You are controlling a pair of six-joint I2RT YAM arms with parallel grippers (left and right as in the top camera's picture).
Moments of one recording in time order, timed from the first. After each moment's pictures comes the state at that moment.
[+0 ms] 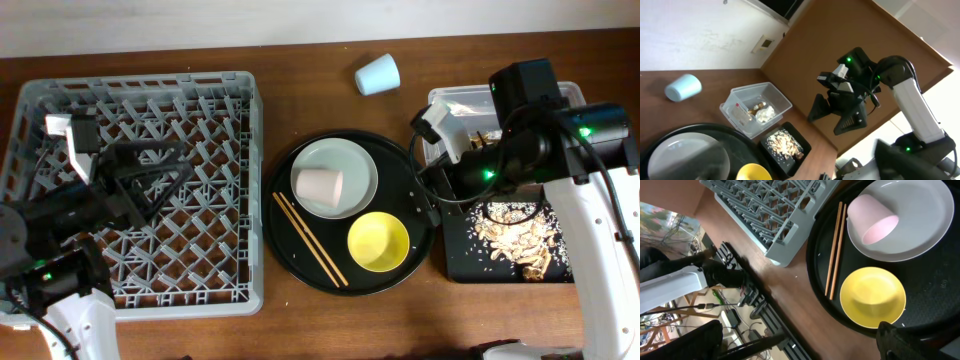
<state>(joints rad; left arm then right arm) 0.43 1.09 0.90 0.64 1.56 -1.13 0.13 1.48 1.77 -1.62 -0.73 -0.36</state>
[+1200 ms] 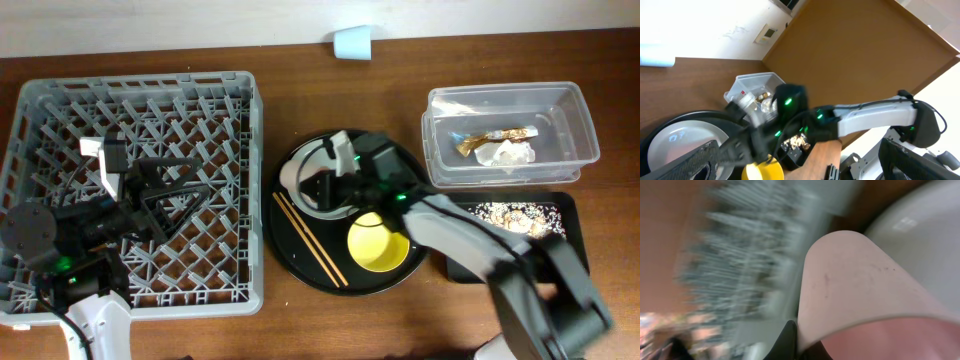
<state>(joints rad) 0.41 1.10 0.71 0.64 1.56 -0.93 0.48 1.70 0.92 0.14 -0.62 0.58</state>
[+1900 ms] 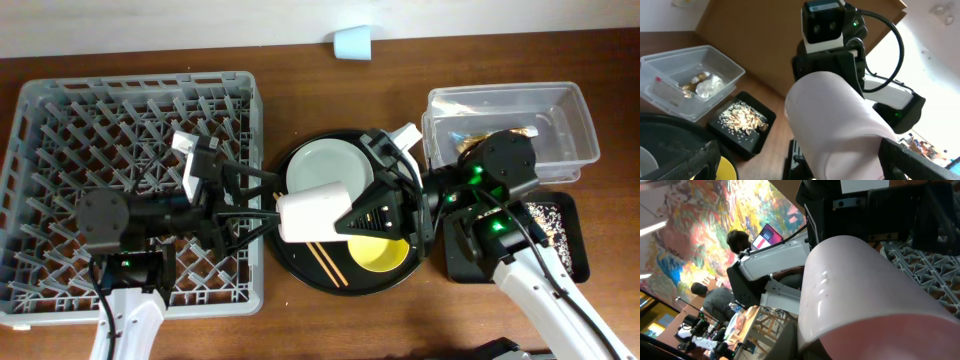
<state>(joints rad) 0.00 1.10 0.71 0.70 1.49 -0.95 0.33 1.18 0.92 0.44 -1.53 0.97</state>
